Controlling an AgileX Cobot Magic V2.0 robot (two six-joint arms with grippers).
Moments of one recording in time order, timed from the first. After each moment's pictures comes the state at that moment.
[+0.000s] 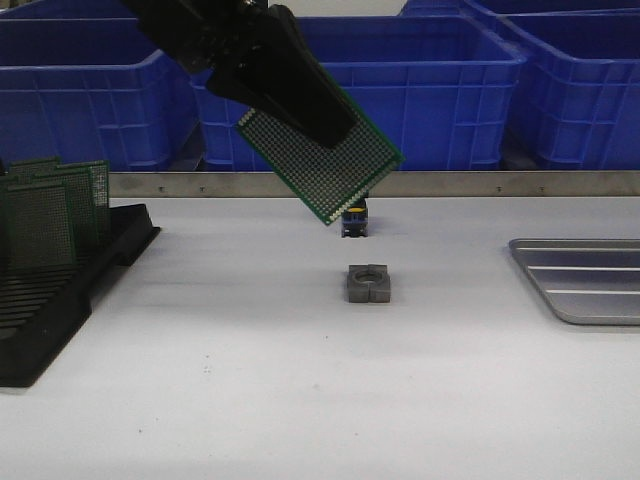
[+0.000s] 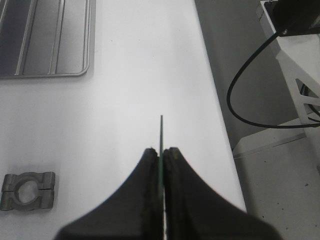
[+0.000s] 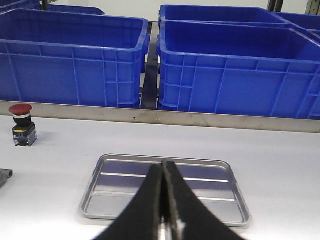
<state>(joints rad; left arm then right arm) -0.44 1.80 -1.45 -0.89 1.21 1.51 -0.05 -0.01 0.03 -0.07 0.03 0.01</state>
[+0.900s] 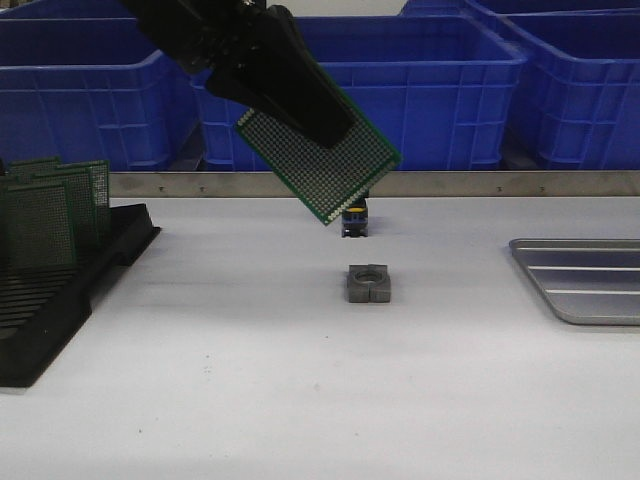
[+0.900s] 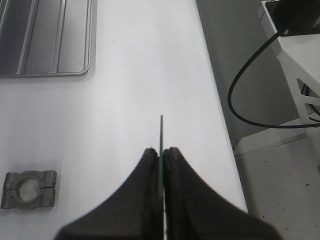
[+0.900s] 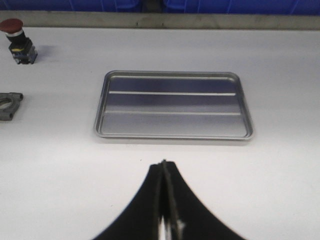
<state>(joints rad) -0.44 1.80 -1.45 -0.89 1.21 1.51 -0.05 0.36 -0.36 0.00 0.54 0.01</state>
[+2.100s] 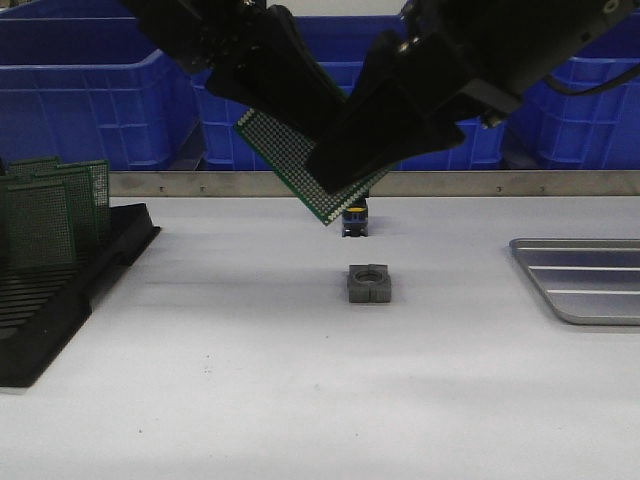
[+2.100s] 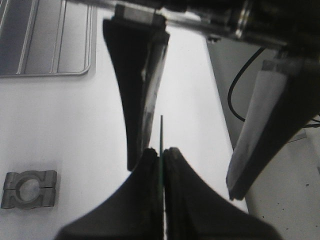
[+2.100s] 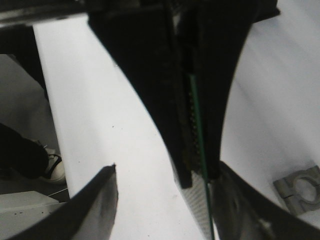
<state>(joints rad) -0.44 1.80 -1.45 -0.89 1.21 1.51 0.46 1.42 -0.91 0.97 0.60 -1.34</state>
